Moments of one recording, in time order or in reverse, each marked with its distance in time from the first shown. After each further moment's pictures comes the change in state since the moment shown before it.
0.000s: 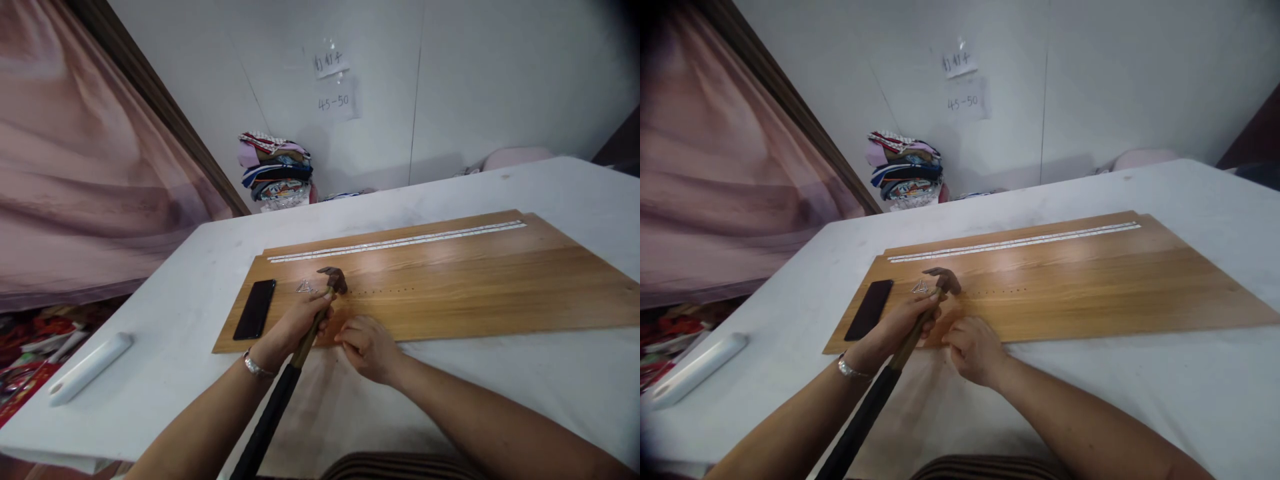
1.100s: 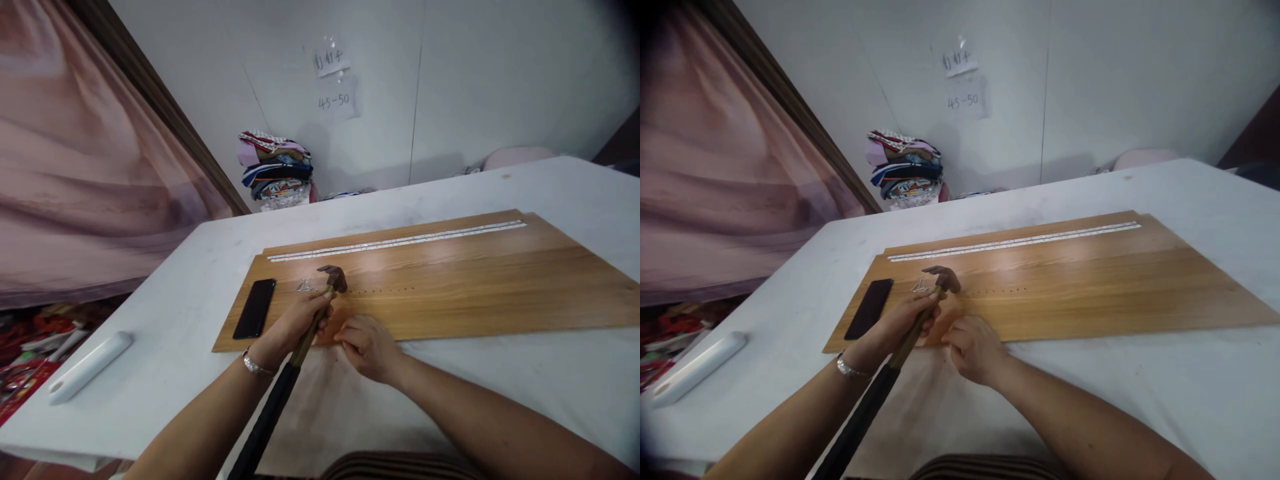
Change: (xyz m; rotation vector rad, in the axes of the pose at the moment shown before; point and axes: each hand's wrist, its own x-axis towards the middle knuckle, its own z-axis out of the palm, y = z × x) left_hand -0.001 0.002 0.001 -0.002 0.002 0.008; right_hand 0.000 -0.001 0.000 -0.020 -0.006 -0.011
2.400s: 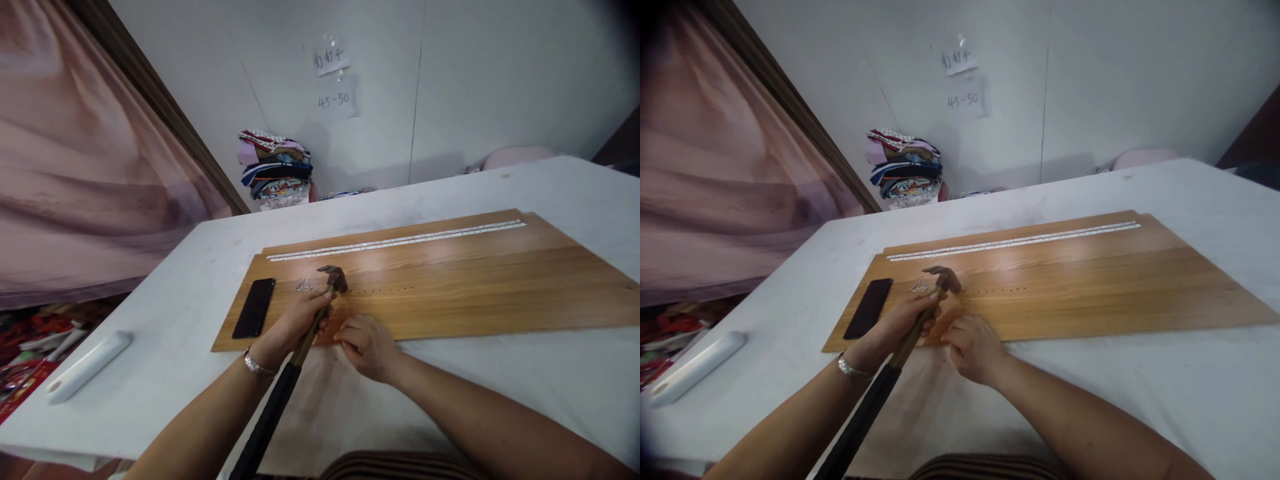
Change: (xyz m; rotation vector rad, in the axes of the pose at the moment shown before) left_hand 0.000 0.003 0.004 -0.020 0.015 -0.005; right_hand 0.000 -0.001 0.000 0.002 0.006 0.008
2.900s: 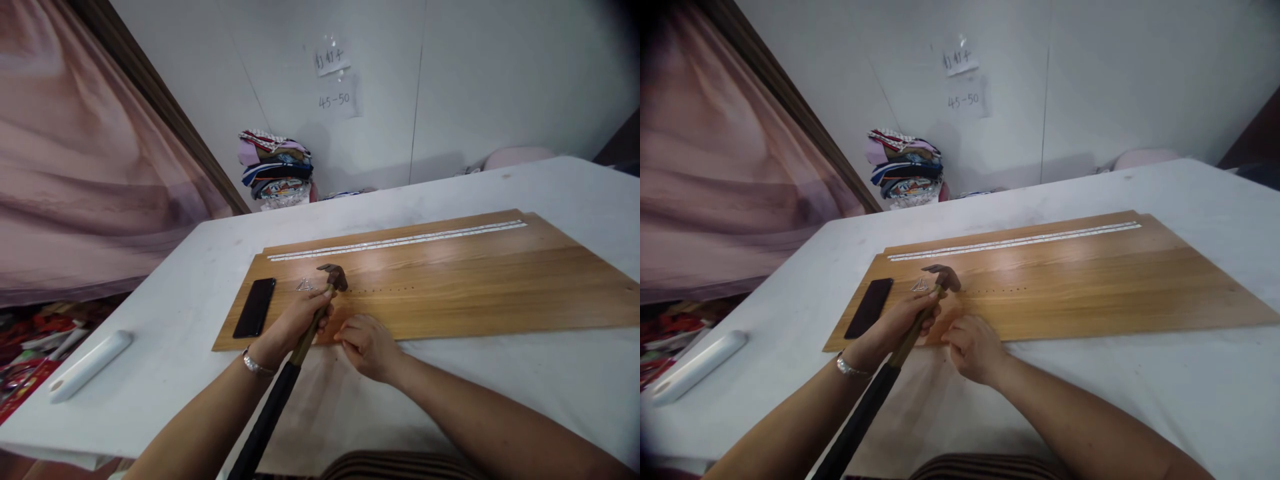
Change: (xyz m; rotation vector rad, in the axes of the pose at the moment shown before) left_hand -0.001 0.000 -0.002 -0.014 -0.019 0.007; right_hand 0.000 0.001 -0.001 -0.001 -0.009 0.005
